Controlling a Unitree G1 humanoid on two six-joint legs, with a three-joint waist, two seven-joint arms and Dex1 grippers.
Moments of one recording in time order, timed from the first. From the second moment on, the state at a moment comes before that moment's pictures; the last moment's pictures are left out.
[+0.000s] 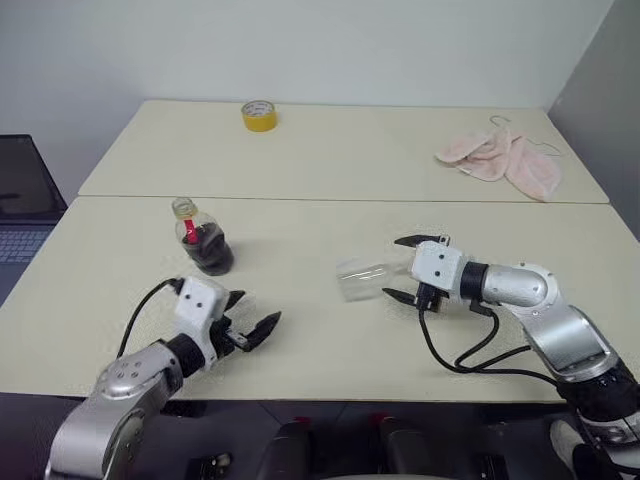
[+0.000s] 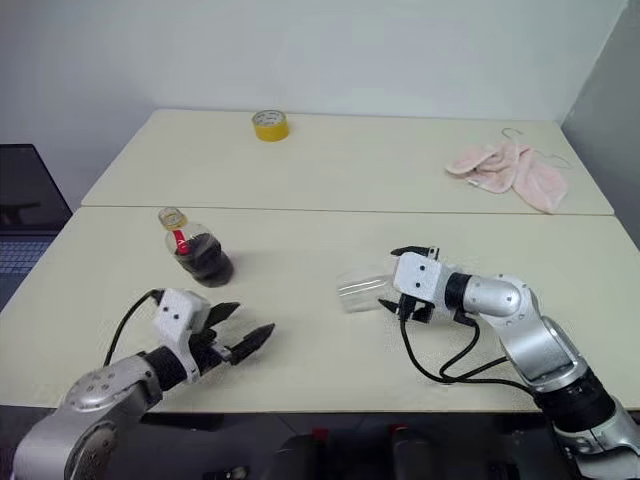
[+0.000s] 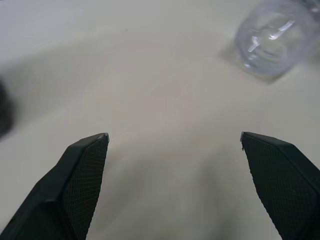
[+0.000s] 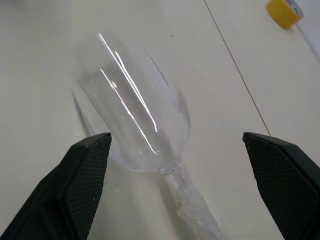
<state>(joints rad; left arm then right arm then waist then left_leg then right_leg) 0.11 0.70 0.14 -0.57 -0.49 0.66 -0.59 -0.39 -0.70 0.31 -0.31 -0.10 0.33 0.73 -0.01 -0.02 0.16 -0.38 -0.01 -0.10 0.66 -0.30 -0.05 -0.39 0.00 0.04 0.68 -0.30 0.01</state>
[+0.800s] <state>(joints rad) -0.04 0.78 0.03 -0.57 -0.49 0.69 -0.74 -0.49 -0.62 0.42 -0.02 -0.57 0.11 0.56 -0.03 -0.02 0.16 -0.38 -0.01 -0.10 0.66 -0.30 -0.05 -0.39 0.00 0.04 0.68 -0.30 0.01</state>
